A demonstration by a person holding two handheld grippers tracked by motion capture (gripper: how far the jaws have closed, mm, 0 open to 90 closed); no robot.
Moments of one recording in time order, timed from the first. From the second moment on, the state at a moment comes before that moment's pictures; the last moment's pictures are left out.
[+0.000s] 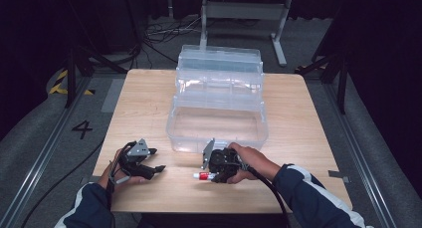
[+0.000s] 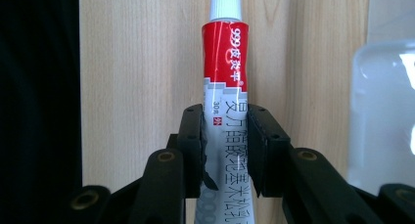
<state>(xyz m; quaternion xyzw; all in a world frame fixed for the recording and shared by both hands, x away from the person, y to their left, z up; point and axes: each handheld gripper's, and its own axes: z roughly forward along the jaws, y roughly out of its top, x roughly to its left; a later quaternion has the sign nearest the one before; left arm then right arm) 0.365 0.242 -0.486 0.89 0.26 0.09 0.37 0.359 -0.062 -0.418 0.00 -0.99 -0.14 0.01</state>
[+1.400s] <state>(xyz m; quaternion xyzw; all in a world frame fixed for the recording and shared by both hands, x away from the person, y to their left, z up) 0.365 0.242 -0.486 0.89 0.26 0.09 0.37 0.363 -0.140 -0.338 -0.04 -0.99 -0.15 -0.06</state>
